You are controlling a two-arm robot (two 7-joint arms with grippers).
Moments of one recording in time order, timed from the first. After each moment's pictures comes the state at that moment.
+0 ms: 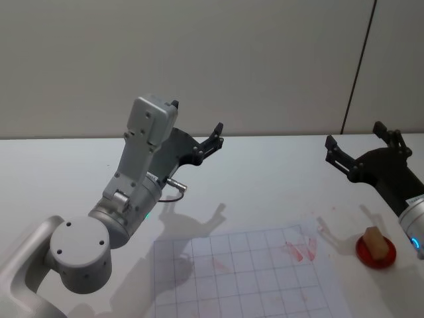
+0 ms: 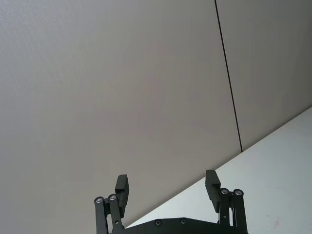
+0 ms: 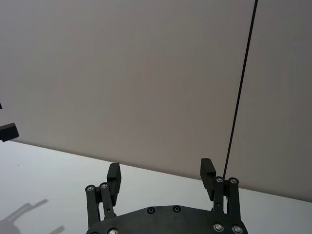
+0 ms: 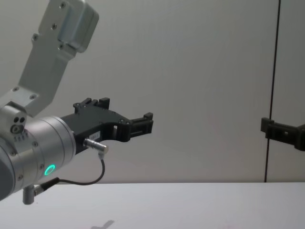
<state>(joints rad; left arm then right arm) -0.24 0.38 0.45 -1.63 -0.20 0.01 -0.01 -0.01 0.34 -0.23 -1.77 0.29 0.03 0.07</state>
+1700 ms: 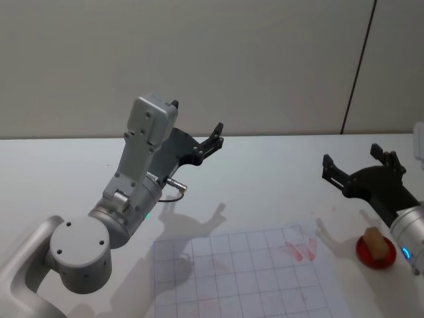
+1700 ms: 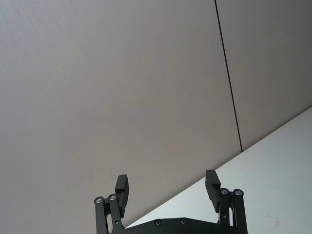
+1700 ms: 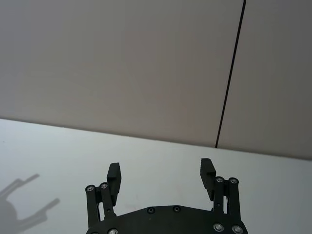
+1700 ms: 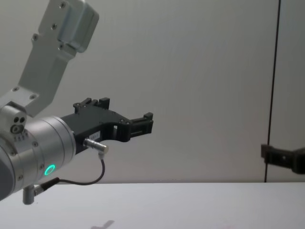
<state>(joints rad) -0.24 0.38 0.45 -1.63 -0.20 0.01 -0.01 -0.03 0.31 -0.24 -1.80 0.27 0.20 -0.02</state>
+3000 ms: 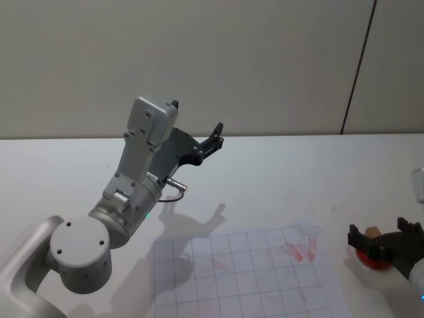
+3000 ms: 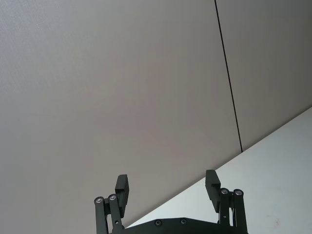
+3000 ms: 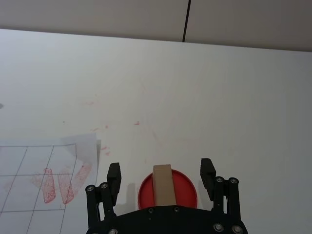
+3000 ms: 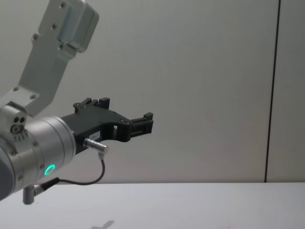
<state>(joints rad) -0.24 0.38 0.45 -1.63 -0.20 0.01 -0.01 -0.16 0.33 -0.21 -1.89 0.32 0.56 -0.18</state>
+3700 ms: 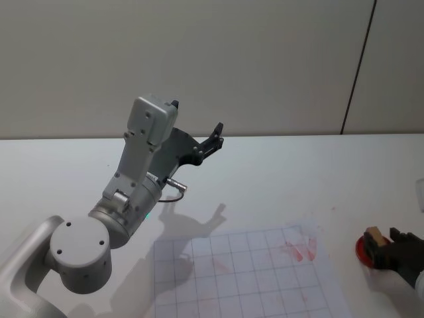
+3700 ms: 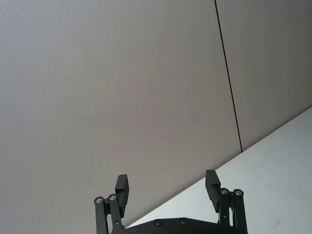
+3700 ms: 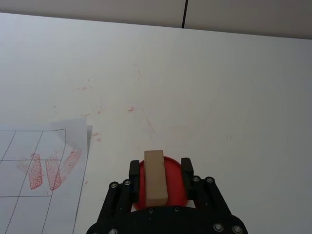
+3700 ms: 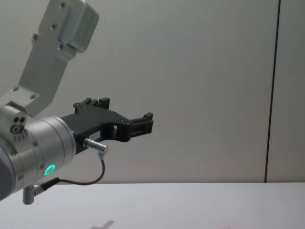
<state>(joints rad) -0.24 0.38 0.45 -1.63 -0.20 0.01 -0.01 -0.18 0.34 -0.19 -1.86 0.31 0.55 -0.13</state>
